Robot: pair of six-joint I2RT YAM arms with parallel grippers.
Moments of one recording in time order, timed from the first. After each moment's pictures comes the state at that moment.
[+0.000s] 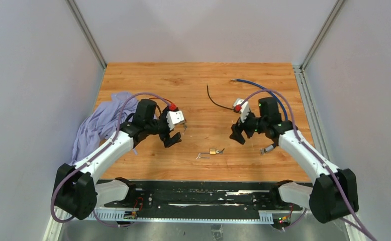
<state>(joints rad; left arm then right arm) -0.41 1.16 0.77 -0.31 0.59 0.64 0.25 1.13 0.79 -0.38 -0.59 -0.50</state>
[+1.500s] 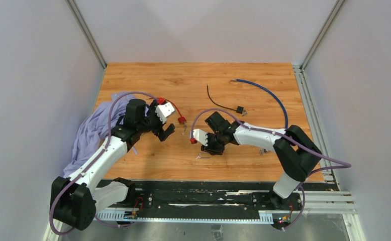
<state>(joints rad) -0.32 1.07 0.72 -0.22 0.45 0.52 0.80 1.67 0.95 -0.42 -0.30 -0.72</state>
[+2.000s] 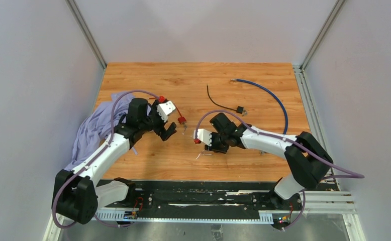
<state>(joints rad) -0.32 1.12 0.72 -0.18 0.46 0.47 0.80 1.57 0.88 -0.39 -0.24 -0.73</state>
